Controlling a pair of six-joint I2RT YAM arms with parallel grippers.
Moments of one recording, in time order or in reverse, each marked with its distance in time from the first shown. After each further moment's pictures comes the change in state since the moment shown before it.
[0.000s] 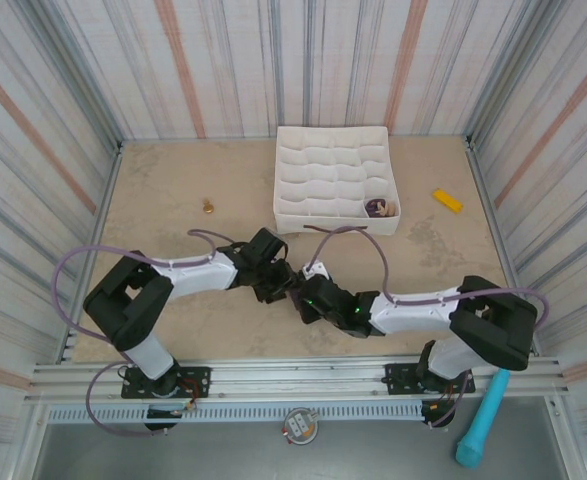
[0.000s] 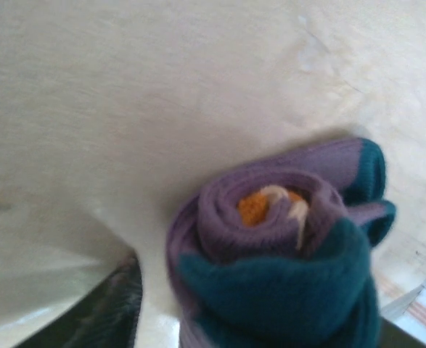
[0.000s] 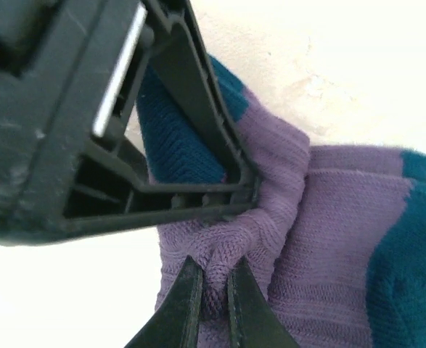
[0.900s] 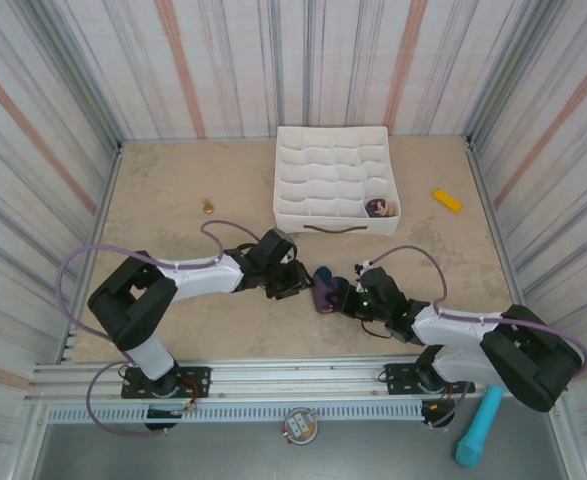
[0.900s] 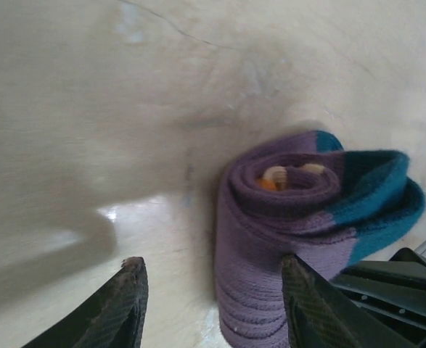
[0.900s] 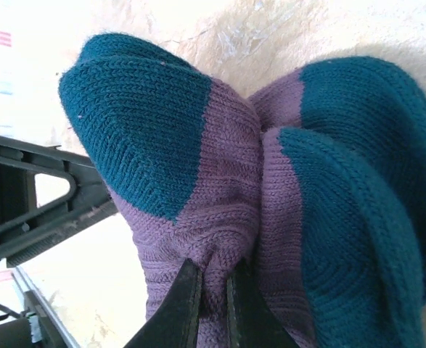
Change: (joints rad) left arm -0.069 0.035 0.034 0.100 0.010 0.177; right arm -0.354 -0.248 -0.342 0.224 -0.449 0.436
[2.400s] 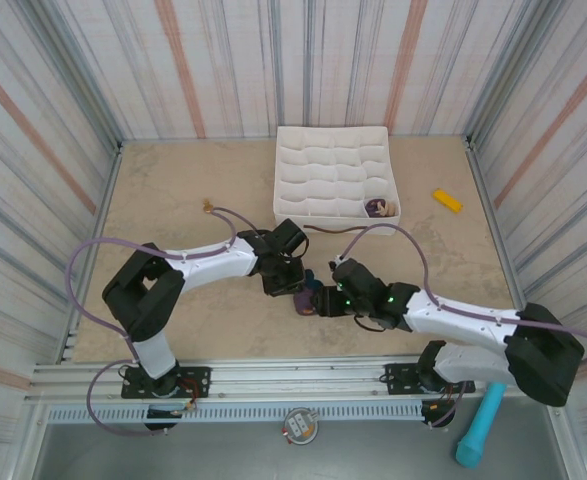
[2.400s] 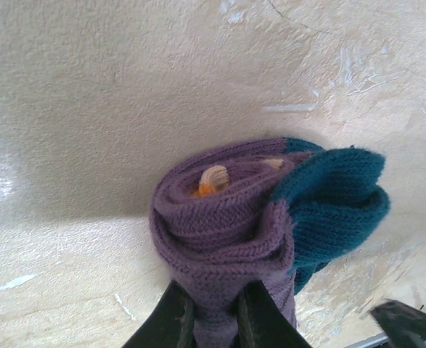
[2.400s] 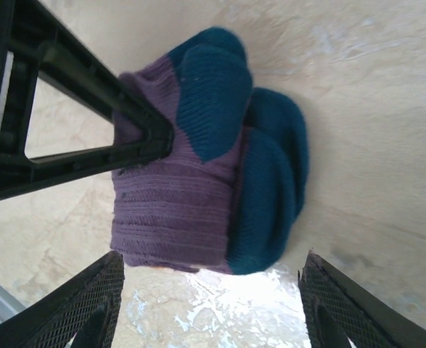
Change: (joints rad) left arm -0.004 0.076 0.232 -0.440 -0.093 0.006; right arm 0.202 -0.002 0.334 -0.532 0.195 -0.291
